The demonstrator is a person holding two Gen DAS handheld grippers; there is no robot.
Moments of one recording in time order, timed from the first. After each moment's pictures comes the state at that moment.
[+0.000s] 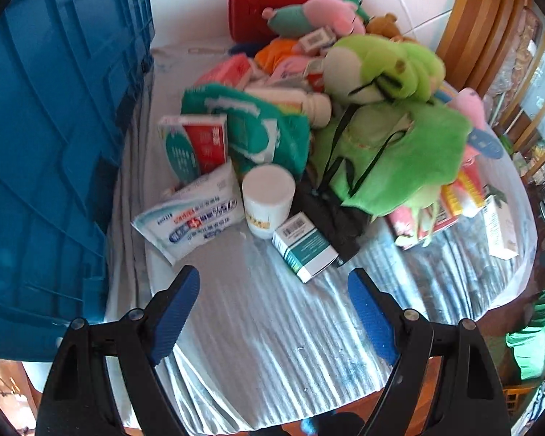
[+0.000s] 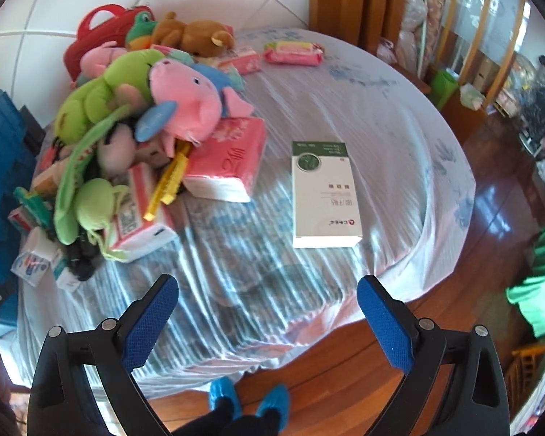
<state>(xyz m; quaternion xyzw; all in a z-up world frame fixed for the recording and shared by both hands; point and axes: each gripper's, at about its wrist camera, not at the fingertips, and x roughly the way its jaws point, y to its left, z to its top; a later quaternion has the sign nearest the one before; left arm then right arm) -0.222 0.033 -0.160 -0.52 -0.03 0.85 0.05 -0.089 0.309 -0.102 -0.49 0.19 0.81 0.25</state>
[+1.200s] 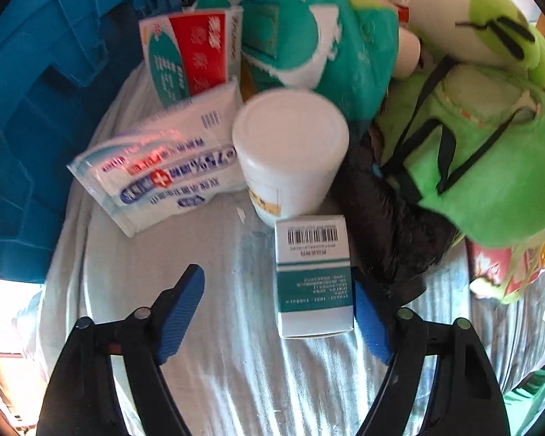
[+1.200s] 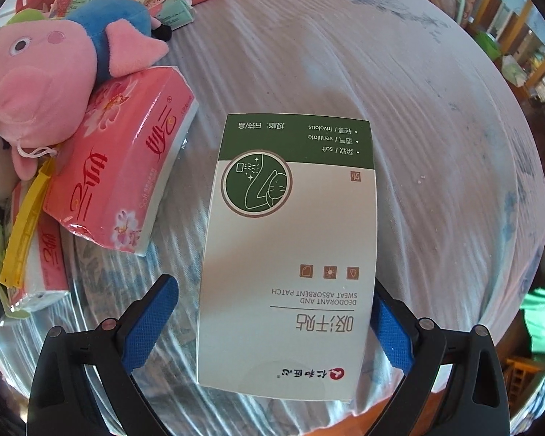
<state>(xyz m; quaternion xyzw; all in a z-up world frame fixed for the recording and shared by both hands) -0.259 0.058 -0.248 -0.58 -0.07 0.81 -0.08 -0.162 0.428 -0.221 -0.59 0.21 0.75 0.20</state>
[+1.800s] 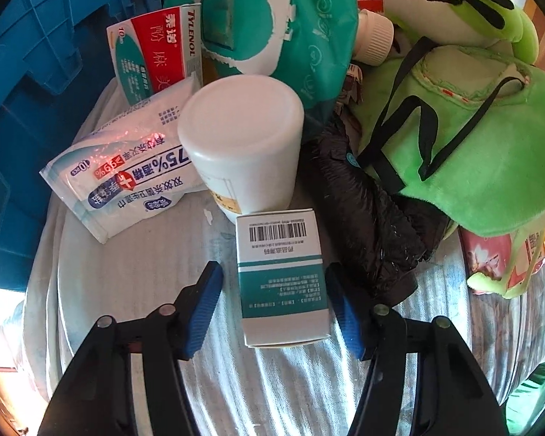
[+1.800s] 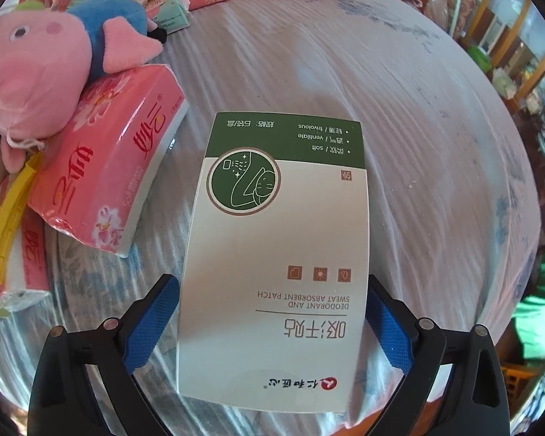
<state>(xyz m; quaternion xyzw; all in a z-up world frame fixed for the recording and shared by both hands) -0.257 0.073 -0.249 -0.56 -0.05 0.83 -0.06 -0.149 0.413 -0.224 -0.57 0.17 0.77 0.23</state>
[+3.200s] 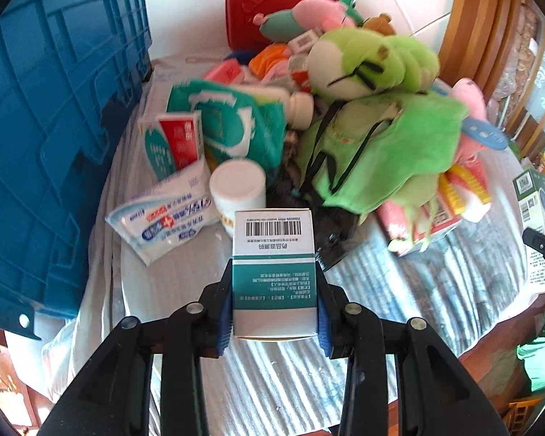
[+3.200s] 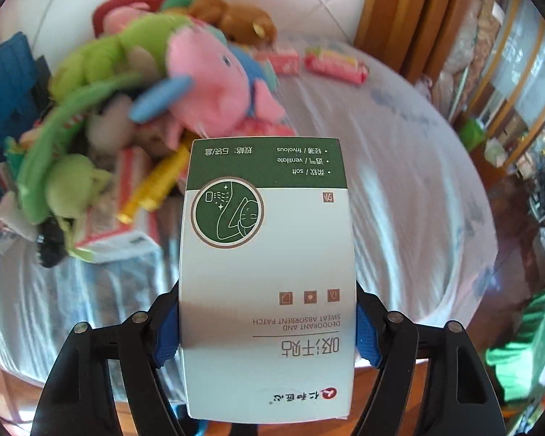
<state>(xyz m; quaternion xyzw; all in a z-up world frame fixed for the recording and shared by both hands) -0.190 0.085 -0.143 -0.47 0.00 0.88 0.04 -0.131 0.250 -0.104 -0.49 0.08 0.84 0.21</state>
